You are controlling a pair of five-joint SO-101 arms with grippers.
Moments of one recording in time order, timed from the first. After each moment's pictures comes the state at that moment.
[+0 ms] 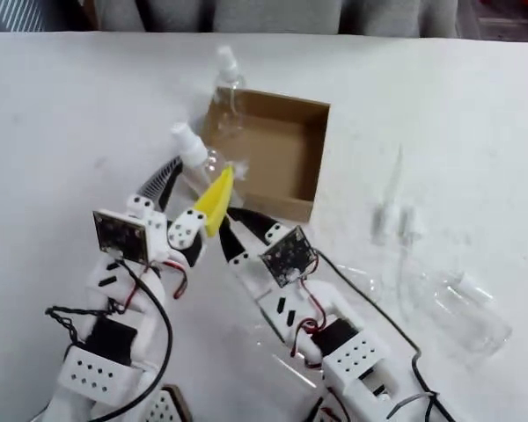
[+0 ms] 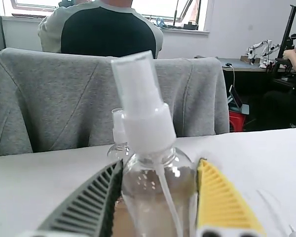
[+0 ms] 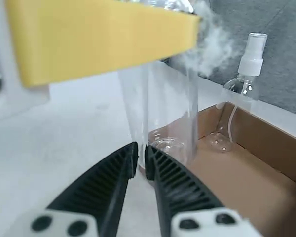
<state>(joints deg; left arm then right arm) 13.2 -81.2 85.3 7.0 5.3 -39.4 -54.0 90.8 -20.3 7.4</state>
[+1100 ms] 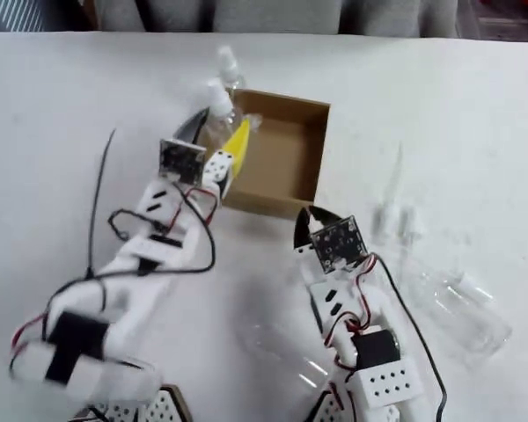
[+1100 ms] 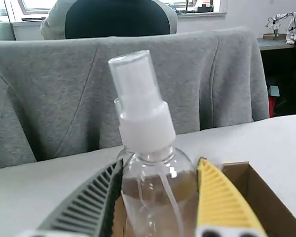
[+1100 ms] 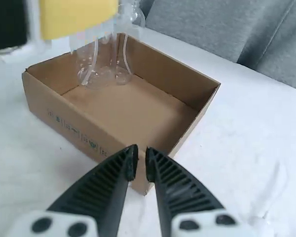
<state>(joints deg) 10.6 -1.0 59.1 -45.8 -0.7 -17.8 -85.9 96.5 17.2 15.2</state>
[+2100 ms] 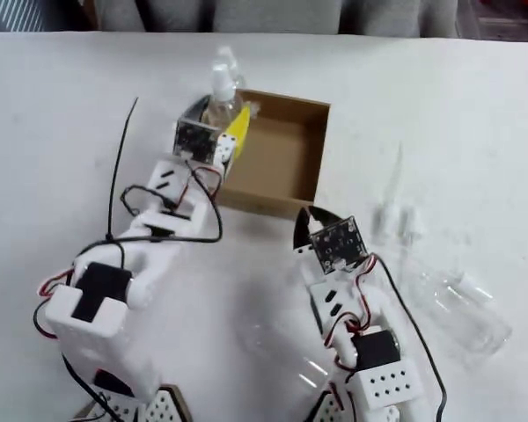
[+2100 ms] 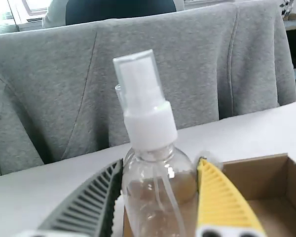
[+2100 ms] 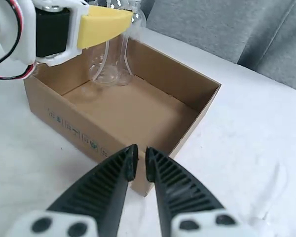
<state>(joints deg) 8.7 14.6 44.0 -45.0 -5.9 -17.9 -86.5 96.6 17.6 15.2</state>
